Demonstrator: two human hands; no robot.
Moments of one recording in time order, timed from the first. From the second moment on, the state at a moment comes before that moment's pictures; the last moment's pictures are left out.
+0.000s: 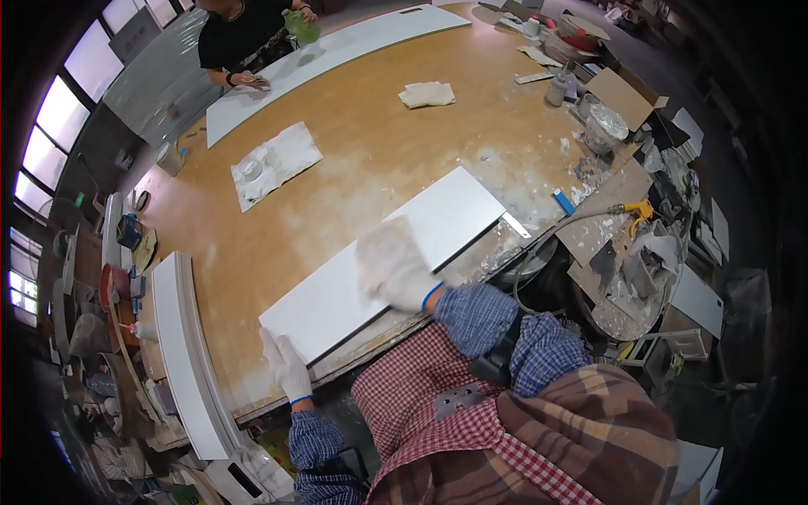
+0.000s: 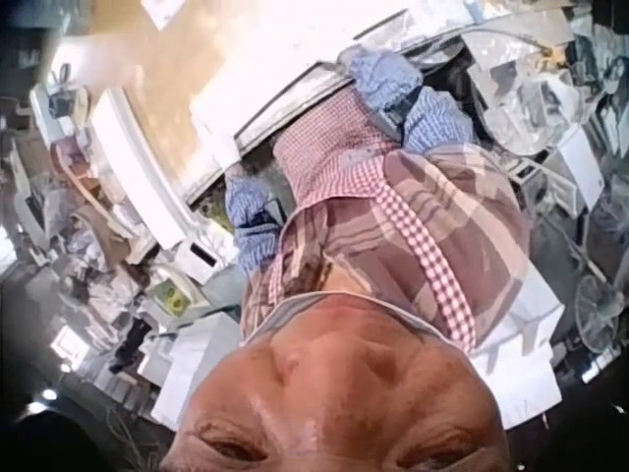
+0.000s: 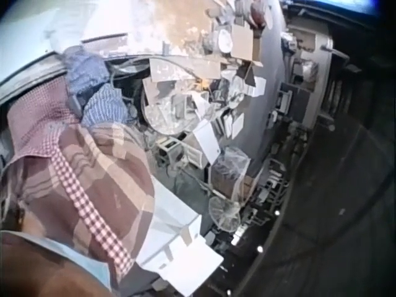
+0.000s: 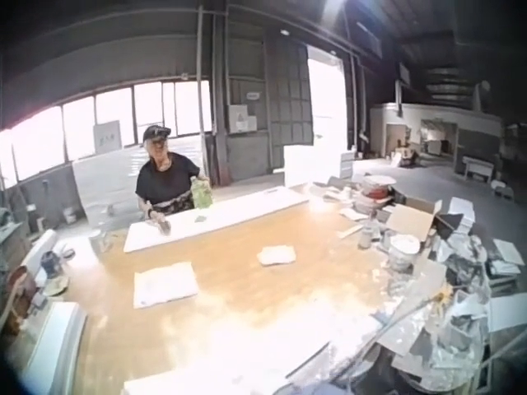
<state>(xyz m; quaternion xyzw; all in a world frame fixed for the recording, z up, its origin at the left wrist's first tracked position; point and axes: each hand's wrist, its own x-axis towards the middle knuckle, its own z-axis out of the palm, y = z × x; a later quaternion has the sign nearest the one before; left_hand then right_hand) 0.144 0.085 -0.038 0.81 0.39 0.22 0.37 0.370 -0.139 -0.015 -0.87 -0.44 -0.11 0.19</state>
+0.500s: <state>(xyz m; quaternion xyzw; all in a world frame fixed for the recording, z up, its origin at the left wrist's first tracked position) 0.141 0.087 -0.047 0.81 0.40 0.23 0.35 0.395 -0.152 0.038 -0.95 -0.29 0.05 0.09</state>
